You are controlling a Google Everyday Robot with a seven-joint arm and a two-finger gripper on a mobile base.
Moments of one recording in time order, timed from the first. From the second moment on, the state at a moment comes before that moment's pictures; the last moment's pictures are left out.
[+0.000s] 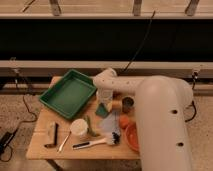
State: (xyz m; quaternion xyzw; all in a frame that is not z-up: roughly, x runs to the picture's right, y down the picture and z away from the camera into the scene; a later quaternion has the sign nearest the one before) arm -0.010 0.120 0.924 -0.29 -0.17 -0.40 0.85
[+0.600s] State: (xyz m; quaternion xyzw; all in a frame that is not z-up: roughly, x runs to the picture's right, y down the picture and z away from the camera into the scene) arm -0.040 0.057 0.854 -0.26 -0.19 -0.43 0.84
